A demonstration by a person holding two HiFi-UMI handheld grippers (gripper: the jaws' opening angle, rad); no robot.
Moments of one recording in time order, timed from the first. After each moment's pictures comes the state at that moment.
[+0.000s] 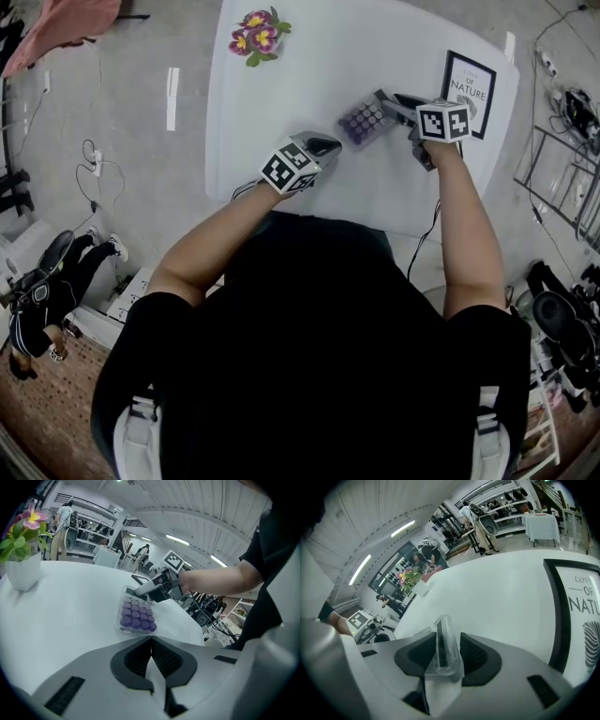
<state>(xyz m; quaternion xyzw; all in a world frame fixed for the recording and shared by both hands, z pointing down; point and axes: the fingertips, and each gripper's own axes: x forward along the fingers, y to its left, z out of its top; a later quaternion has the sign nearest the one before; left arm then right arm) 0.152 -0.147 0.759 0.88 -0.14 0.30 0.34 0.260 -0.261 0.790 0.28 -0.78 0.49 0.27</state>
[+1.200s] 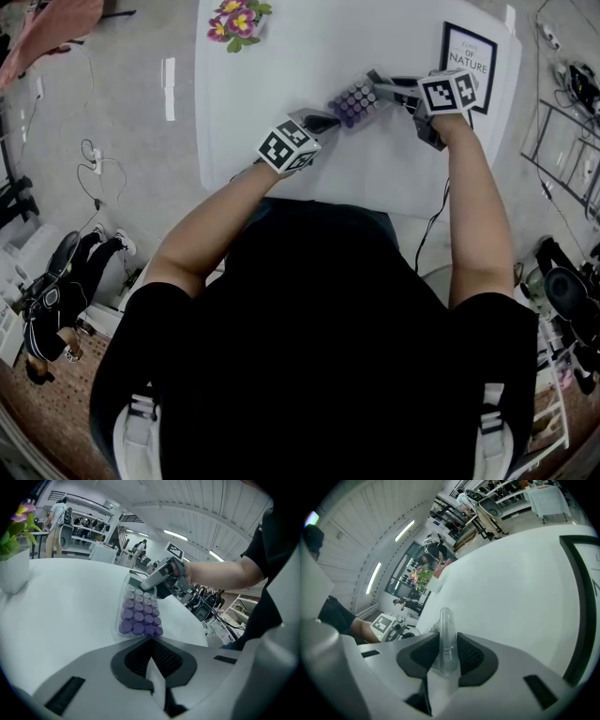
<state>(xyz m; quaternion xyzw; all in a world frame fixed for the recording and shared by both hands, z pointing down) 0.164 -0.155 0.776 0.88 -0.11 0.32 0.34 0.244 -0.242 0.778 0.18 -0.77 0.56 0.25</state>
